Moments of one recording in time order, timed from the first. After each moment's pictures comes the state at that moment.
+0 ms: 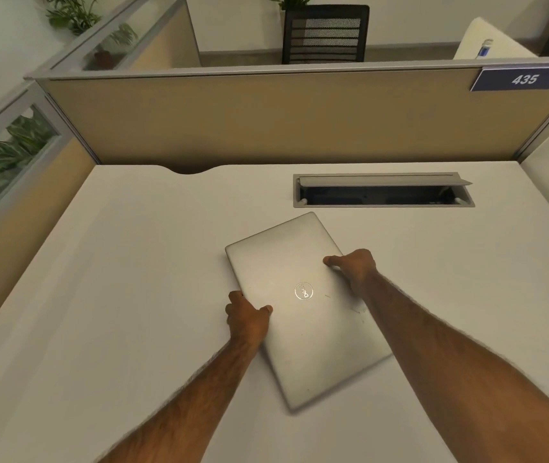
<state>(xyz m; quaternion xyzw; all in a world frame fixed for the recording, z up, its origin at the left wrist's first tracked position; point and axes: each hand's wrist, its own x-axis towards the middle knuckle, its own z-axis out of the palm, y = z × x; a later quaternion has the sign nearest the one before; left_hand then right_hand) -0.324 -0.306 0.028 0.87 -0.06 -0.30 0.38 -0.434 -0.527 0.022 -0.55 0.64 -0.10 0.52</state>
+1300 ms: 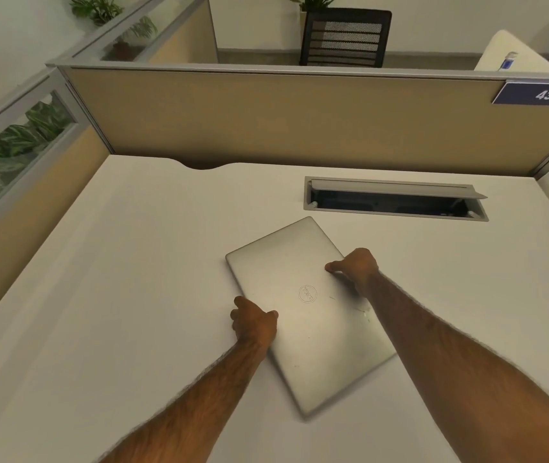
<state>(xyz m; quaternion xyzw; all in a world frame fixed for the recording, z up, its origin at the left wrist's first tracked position) -0.334 -0.311 0.033 0.89 0.00 -0.31 0.34 -0.419 -0.544 0.008 -0.64 0.61 -0.03 0.47</state>
